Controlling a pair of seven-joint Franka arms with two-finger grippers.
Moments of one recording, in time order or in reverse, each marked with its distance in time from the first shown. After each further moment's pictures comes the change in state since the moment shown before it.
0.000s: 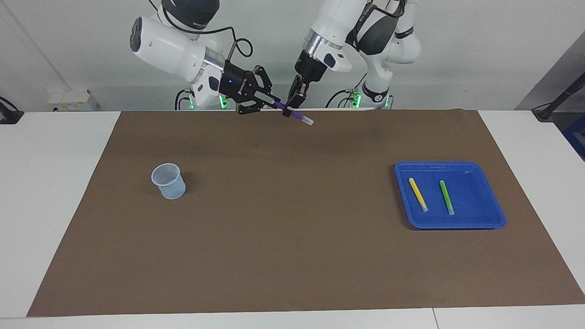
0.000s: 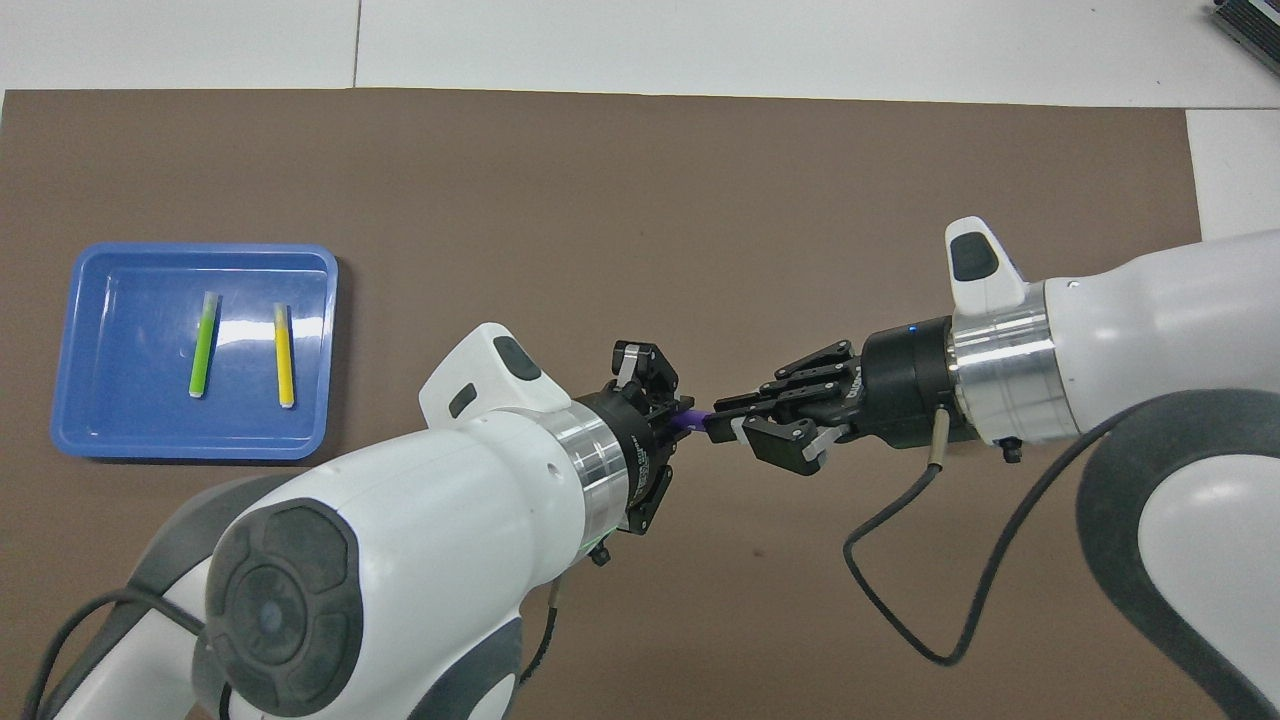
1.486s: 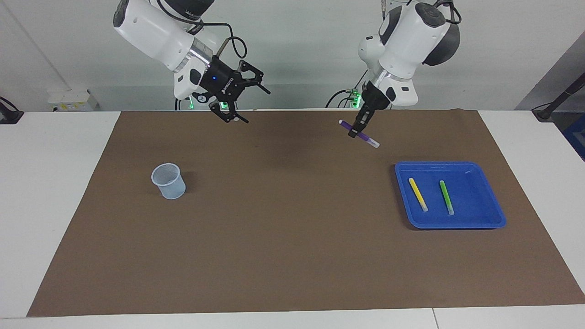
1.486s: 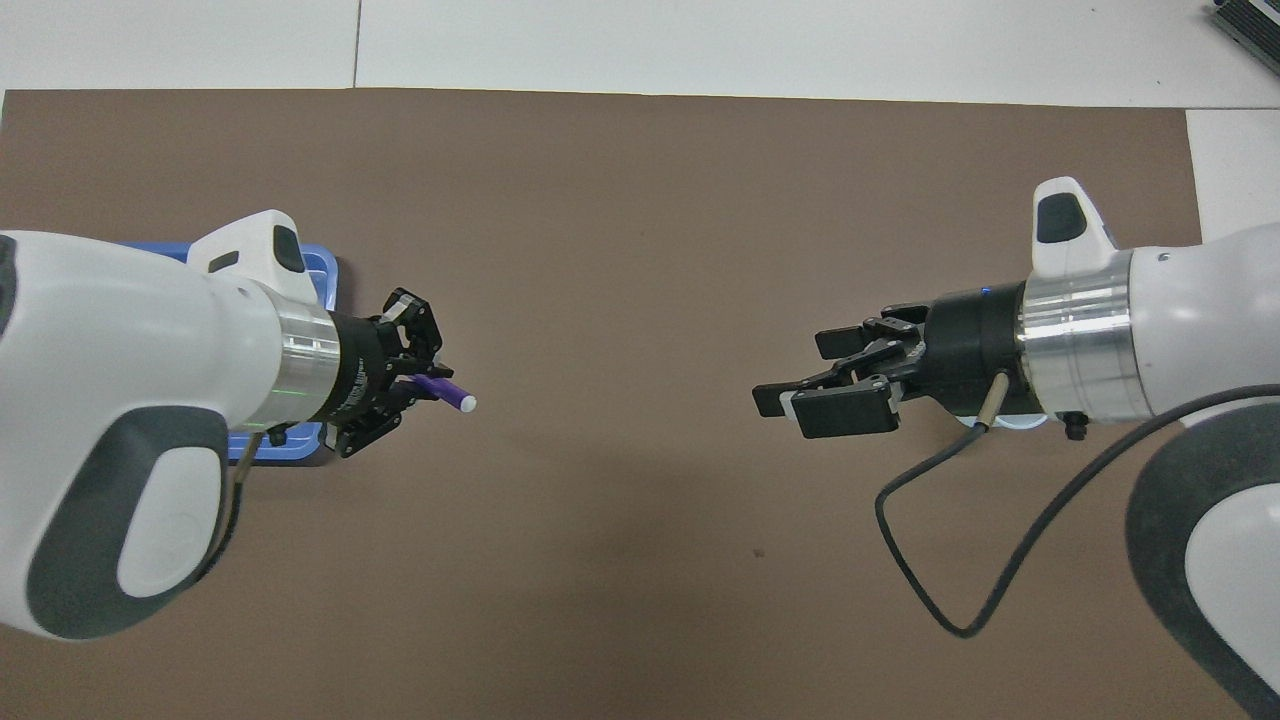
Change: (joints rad) left arm 0.394 -0.016 0.016 -0.011 0.004 -0.389 0.800; right arm -0.034 -0.014 -0.018 0.057 -0.184 0.044 0.161
